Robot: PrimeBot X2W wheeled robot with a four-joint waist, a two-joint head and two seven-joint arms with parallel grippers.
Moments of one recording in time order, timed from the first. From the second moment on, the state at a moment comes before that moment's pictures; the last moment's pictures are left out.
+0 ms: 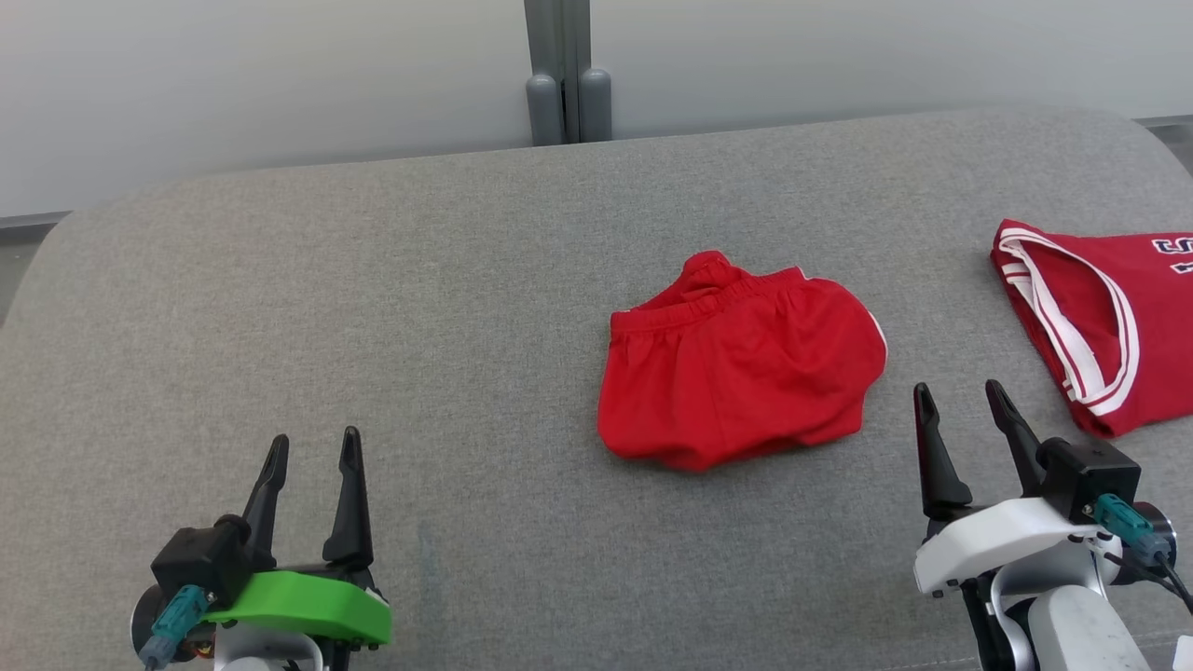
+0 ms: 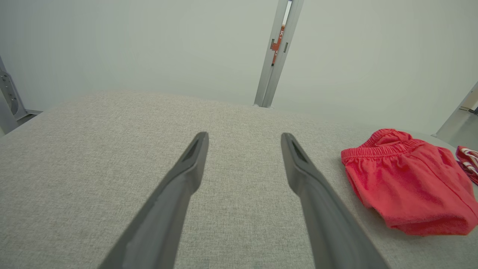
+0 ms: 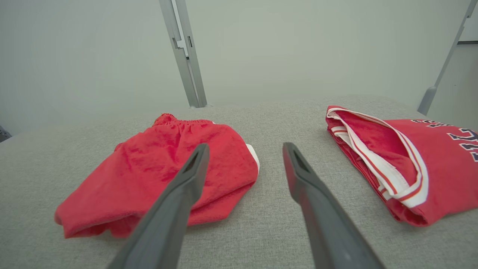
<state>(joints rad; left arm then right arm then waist) -0.07 0.06 -0.04 0.27 -0.32 -0.12 -0.26 -0.08 -0.06 -0.04 0.20 0.15 0.13 -0.17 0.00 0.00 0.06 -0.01</state>
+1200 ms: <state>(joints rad) -0.94 0.05 -0.56 0.71 -0.72 0.01 0.50 -0.22 -0.05 0.10 0.28 0.21 0.13 -0.23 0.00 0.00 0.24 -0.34</state>
